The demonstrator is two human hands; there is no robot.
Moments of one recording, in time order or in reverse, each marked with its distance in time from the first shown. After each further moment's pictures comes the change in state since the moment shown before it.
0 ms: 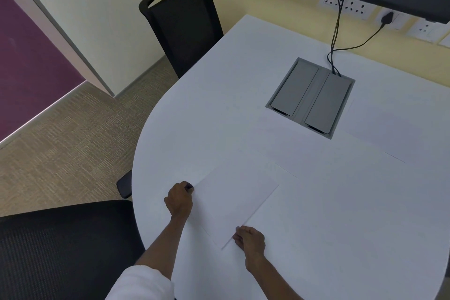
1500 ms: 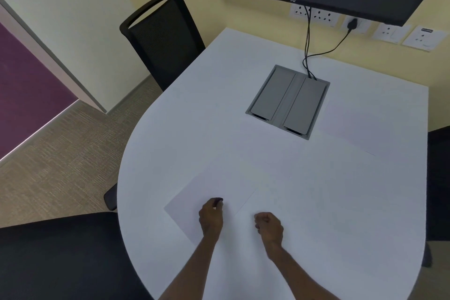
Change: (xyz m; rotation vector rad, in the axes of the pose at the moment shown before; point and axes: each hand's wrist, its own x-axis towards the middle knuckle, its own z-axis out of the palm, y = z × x) left_hand -0.113 0.081 0.075 -0.536 -0.142 -0.013; right_hand 0.019 -0.070 -0.090 -0.249 0.118 -0.280
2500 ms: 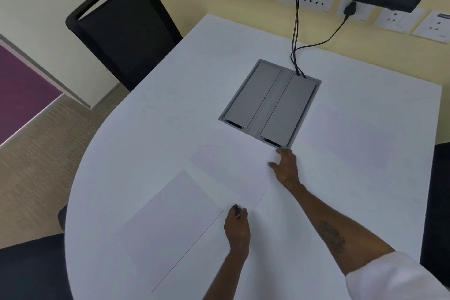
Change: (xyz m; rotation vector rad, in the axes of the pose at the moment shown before) left_hand -0.019 0.097 0.205 -0.225 -0.051 -0.245; right_hand 0.251 -0.180 -0.109 -0.562 -0.117 -0.474
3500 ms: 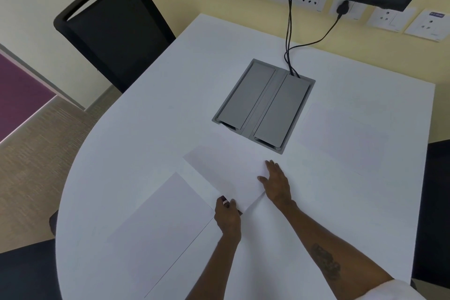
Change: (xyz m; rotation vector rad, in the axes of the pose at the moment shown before) left_hand 0.032 0.021 0.014 -0.107 0.109 -0.047; right_hand -0.021 0.022 0.025 -0.155 -0.120 0.011
